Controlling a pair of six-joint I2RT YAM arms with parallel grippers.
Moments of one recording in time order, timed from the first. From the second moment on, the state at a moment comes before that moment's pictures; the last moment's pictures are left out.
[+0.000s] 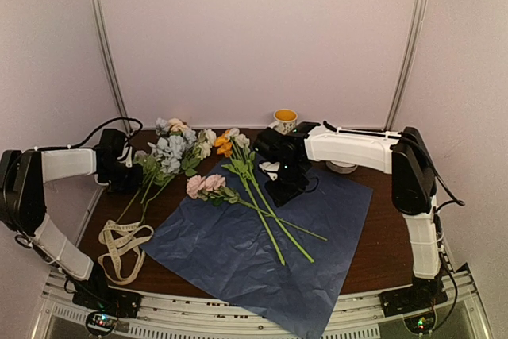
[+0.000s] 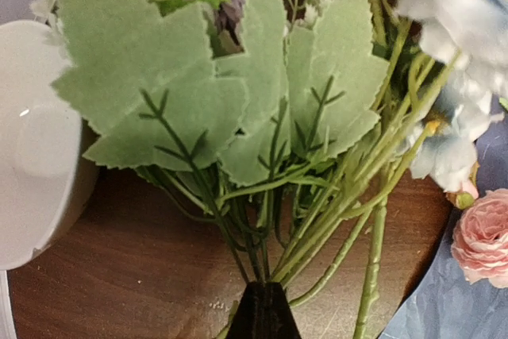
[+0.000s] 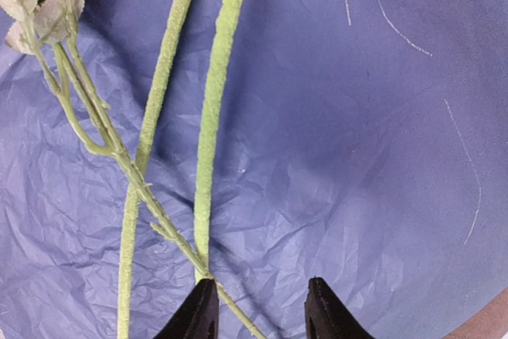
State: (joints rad) left arm -0.05 1.53 0.89 -0.37 0.05 -0.23; right arm 0.84 2.14 1.83 -1.05 0.10 0.23
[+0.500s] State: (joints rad) left arm -0.07 1.50 0.90 -0.37 0.06 -0.19; right arm 0.84 2.13 1.82 -1.05 0.10 0.23
